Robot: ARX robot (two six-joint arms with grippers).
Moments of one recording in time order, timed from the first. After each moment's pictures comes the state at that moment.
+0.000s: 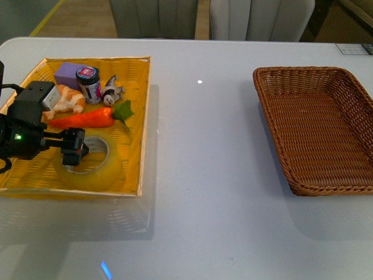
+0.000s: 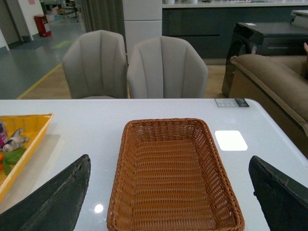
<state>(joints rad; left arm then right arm) 0.03 2.31 1.01 0.34 0.22 0.13 0.00 0.01 0.02 0.00 0.00 0.00</state>
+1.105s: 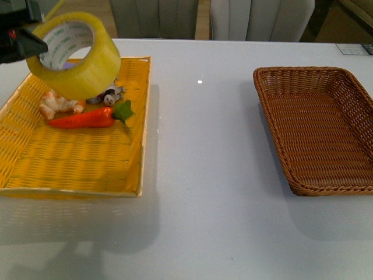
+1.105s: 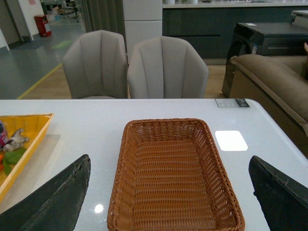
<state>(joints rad) -0.07 1.71 0.85 0.33 0.23 -0.20 0.00 0.01 0.02 0.00 0.00 0.00</state>
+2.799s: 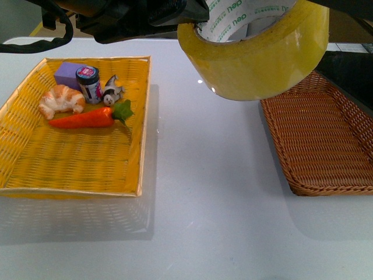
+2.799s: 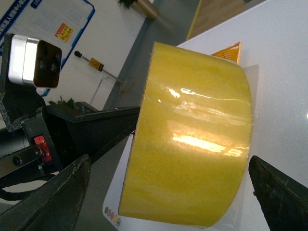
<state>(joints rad) -0.48 1.57 0.90 0.18 0.33 -0.39 0.32 1.31 0.39 0.78 -0.42 0.74</state>
